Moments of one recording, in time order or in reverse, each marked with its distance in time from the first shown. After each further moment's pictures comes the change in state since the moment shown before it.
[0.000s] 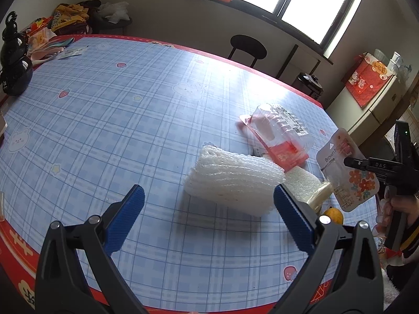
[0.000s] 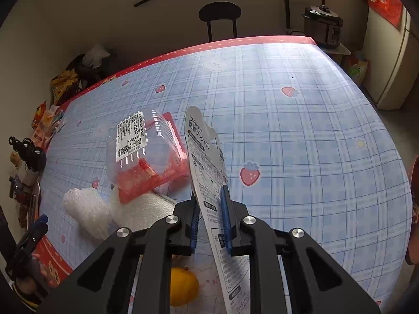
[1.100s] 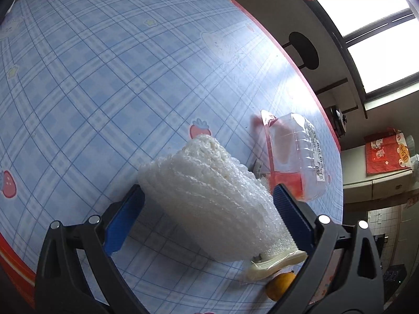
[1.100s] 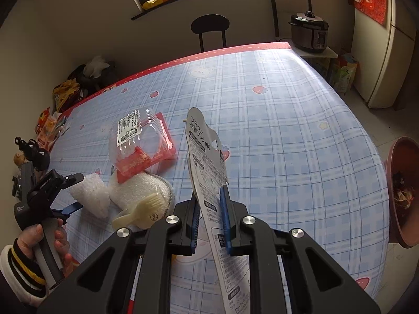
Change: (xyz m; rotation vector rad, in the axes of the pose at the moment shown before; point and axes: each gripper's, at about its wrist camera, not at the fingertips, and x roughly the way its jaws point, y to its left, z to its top) left arm 0.101 -0.012 0.017 -0.523 0.181 0.006; right arm -0.050 -0.028 -0.037 0.017 -0.062 -0.021
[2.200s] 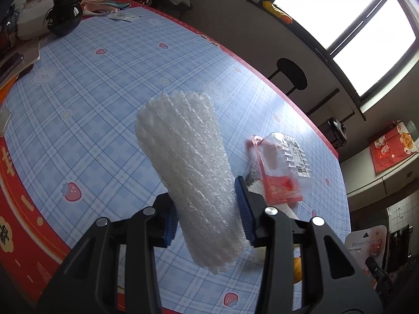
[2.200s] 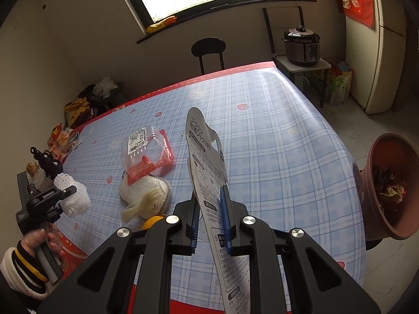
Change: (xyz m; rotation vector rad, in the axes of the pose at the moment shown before) left arm -0.095 -0.009 -0.020 0.147 -0.234 0.042; right arm -0.072 -0.040 -0.021 0.038 -0.133 0.061
